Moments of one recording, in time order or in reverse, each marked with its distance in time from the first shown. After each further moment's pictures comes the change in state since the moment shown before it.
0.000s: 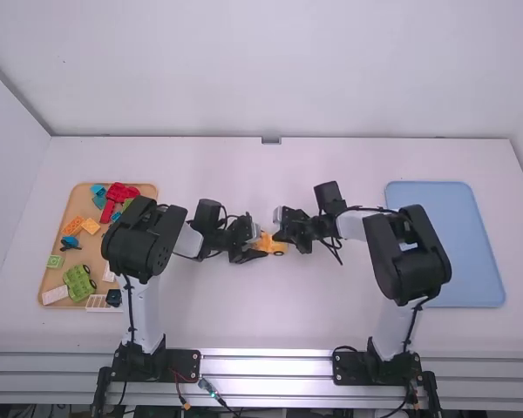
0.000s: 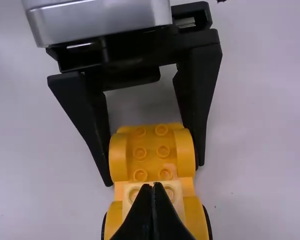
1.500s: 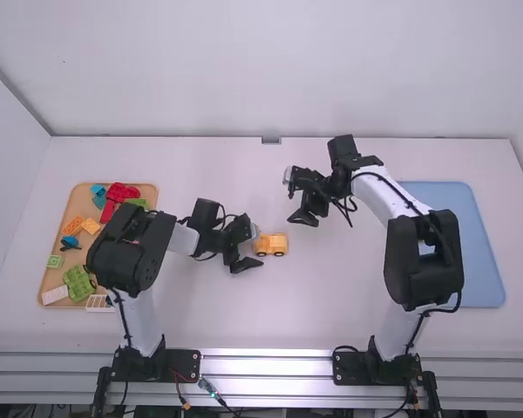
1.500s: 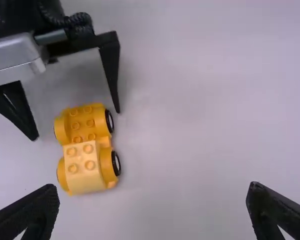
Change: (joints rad) left arm 0.004 -0.146 -0.001 -0.332 -0.103 0.045; right arm -0.081 -0.056 0.442 -0.600 0.213 -0.063
